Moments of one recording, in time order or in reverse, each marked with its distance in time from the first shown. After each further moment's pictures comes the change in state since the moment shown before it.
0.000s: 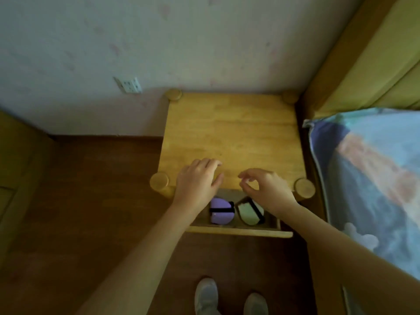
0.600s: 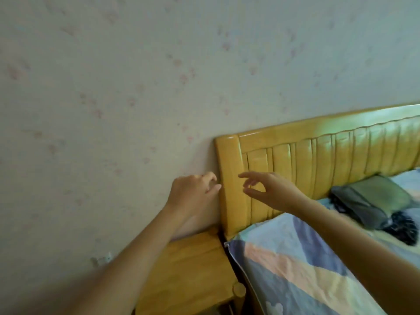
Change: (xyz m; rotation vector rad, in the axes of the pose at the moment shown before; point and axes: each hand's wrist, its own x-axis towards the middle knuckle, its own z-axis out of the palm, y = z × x) left_hand 0.058 0.225 -0.450 0.091 0.363 0.510; right_hand -0.240 -0.176 -0.438 -0.245 0.505 -0.017
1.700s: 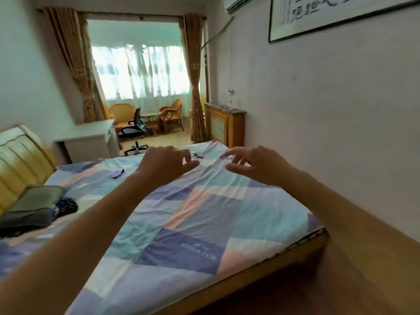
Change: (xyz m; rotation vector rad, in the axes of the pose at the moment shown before) left_hand -0.335 0.504 -0.326 -0.598 0.244 1.443; right_hand -0.752 -0.355 -0.171 -0.473 0.537 1.330
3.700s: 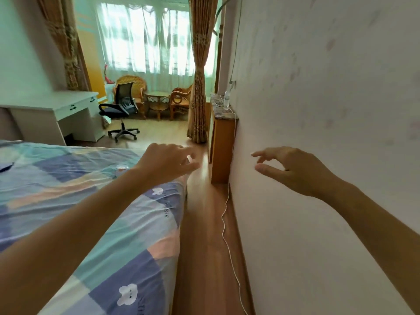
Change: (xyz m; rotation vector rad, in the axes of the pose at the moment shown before) left_hand 1.031 0.403 0.559 0.026 -0.174 -0.253; right_hand 0.480 1.215 -0.148 -0.019 -0.116 -0.214
